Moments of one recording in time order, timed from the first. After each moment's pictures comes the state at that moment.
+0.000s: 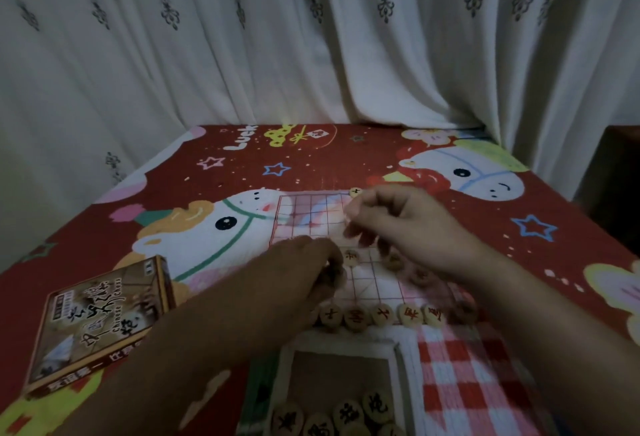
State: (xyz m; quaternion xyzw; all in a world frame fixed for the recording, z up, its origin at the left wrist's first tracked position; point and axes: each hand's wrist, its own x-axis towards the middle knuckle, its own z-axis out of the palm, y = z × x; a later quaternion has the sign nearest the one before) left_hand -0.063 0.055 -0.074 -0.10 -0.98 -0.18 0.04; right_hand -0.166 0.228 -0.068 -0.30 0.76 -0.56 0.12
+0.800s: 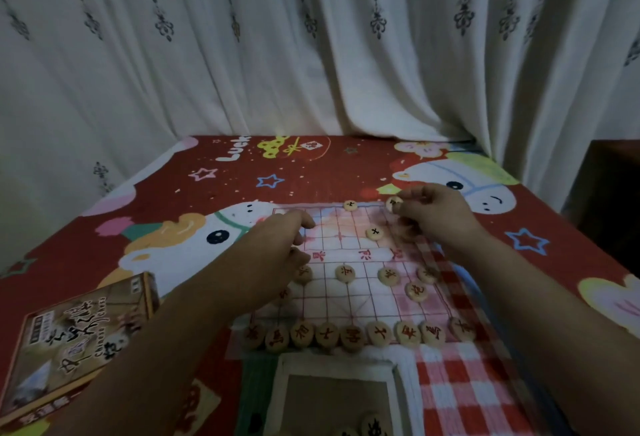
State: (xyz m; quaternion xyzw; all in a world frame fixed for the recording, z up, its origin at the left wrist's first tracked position) left_hand -0.097 0.030 -0.071 0.00 -0.96 -0.27 0.06; right_hand -0.251 0.247 -0.094 -0.08 0.78 -0.62 0.03
